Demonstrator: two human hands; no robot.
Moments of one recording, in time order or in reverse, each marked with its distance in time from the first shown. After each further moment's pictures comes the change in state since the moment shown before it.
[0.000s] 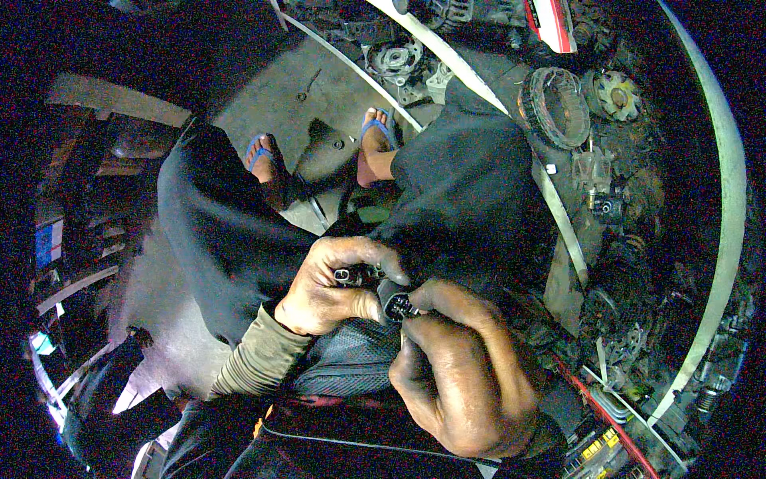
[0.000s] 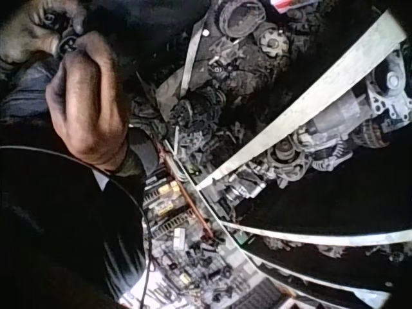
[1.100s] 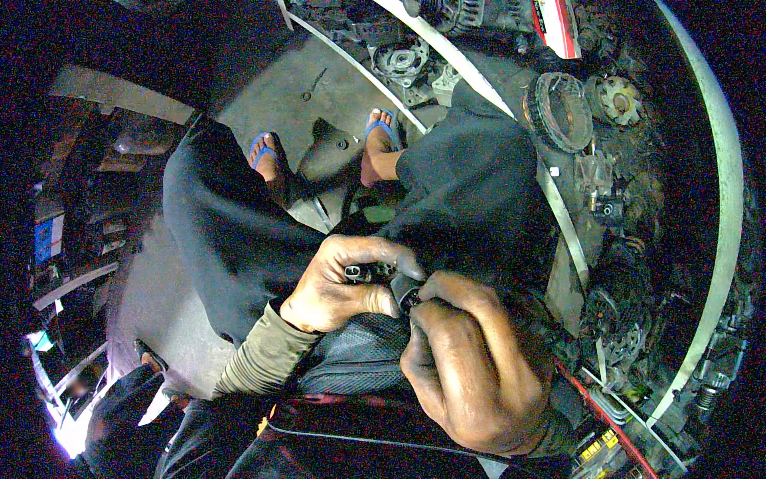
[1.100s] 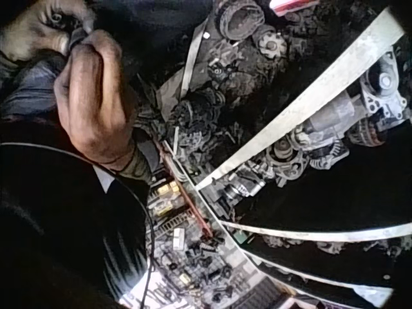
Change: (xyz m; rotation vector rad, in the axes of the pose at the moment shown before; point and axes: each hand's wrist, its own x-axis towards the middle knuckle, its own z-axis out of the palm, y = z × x) left_hand -0.001 0.002 -0.004 0.103 -0.019 0.009; right_hand 0.009 -0.001 -0.001 -0.124 -0.081 -0.089
